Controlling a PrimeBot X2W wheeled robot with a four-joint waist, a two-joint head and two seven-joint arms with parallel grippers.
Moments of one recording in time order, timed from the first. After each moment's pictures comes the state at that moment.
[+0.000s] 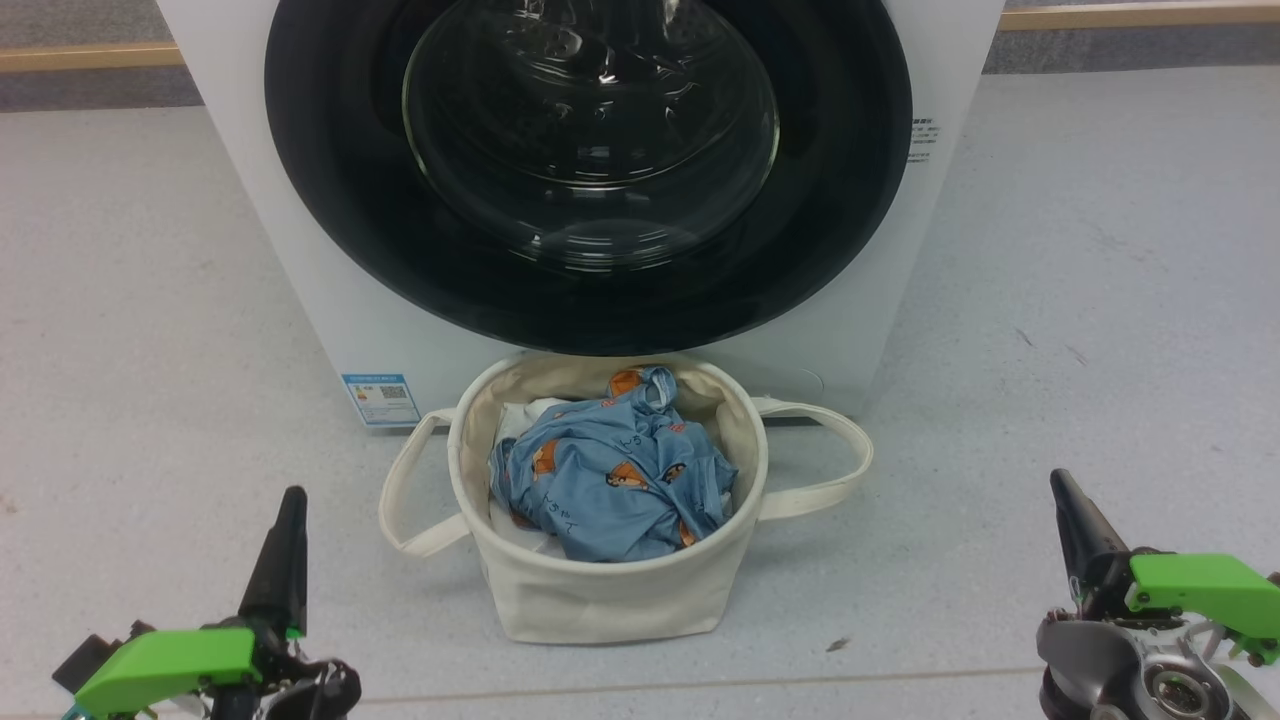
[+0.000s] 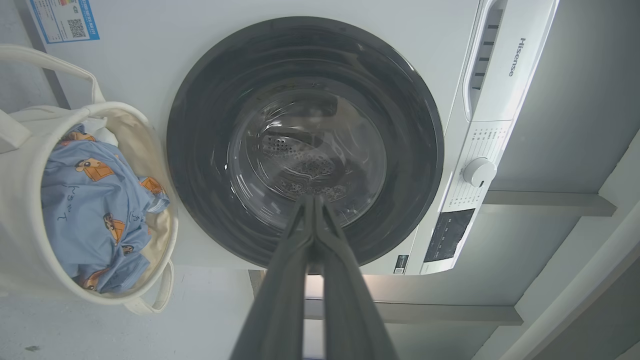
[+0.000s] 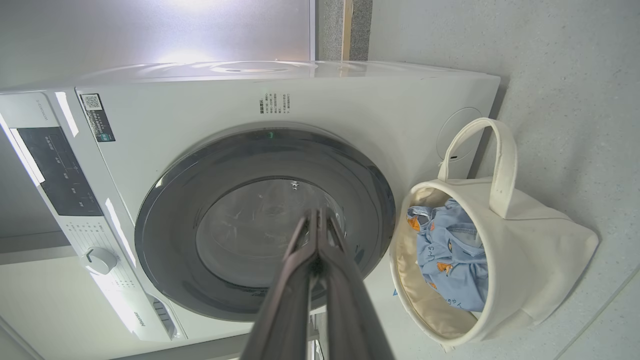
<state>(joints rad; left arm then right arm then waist) -0.08 0.04 0.08 0.15 -1.61 0.00 0.10 -0.13 -0.39 0.34 0.18 2.02 0.13 -0.26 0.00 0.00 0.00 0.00</state>
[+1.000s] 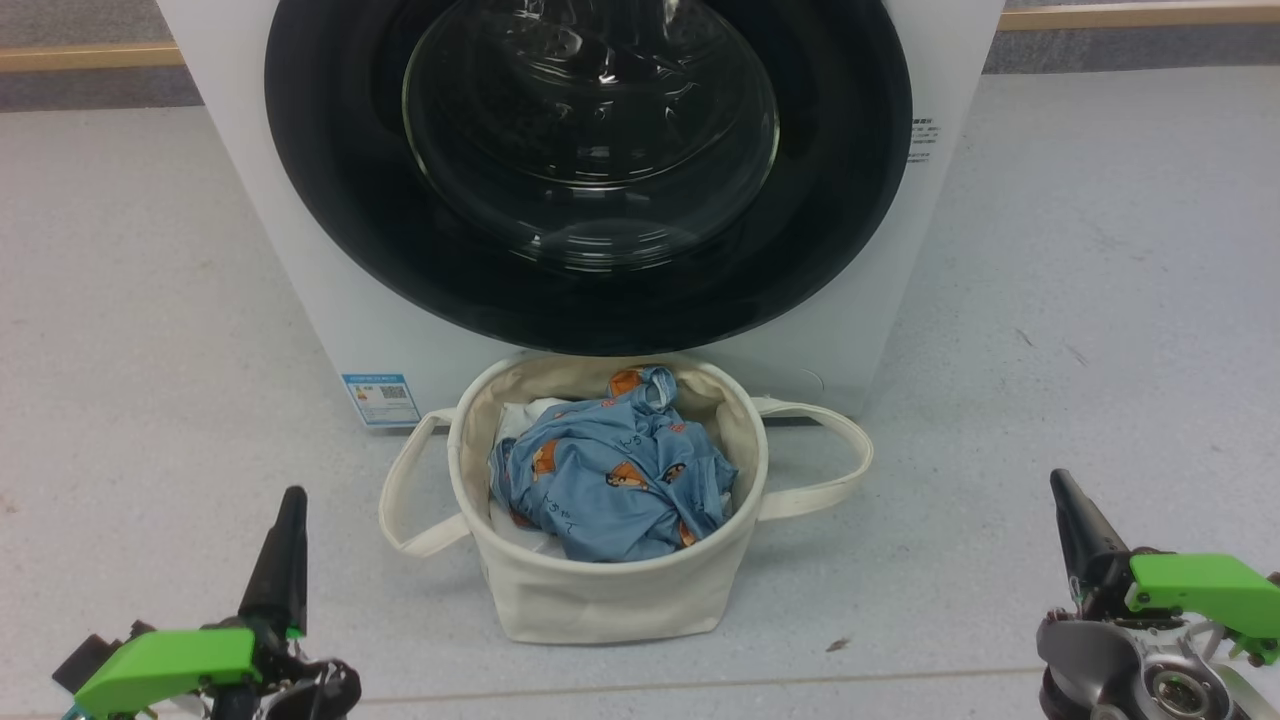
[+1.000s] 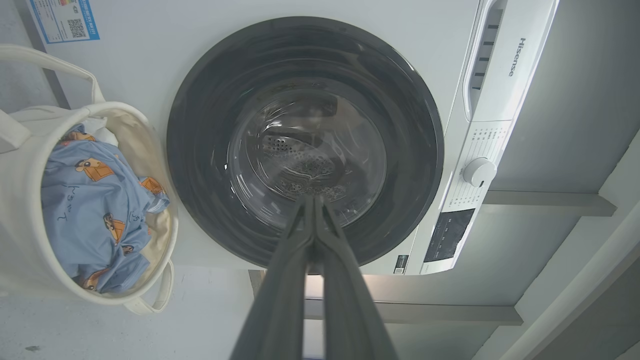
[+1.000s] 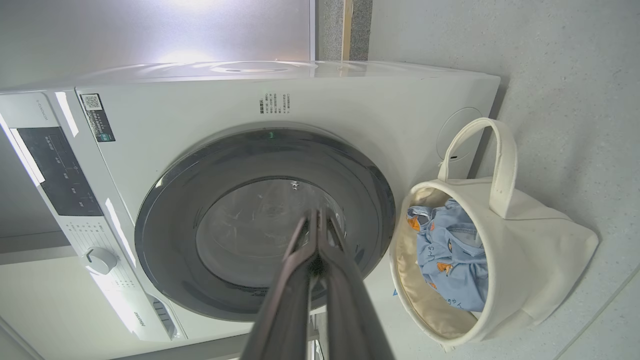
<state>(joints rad) -0.08 0.04 0.08 0.15 -1.61 0.00 0.10 -0.13 -0.39 0.34 0.18 2.02 0.13 -0.26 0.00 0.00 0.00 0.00</state>
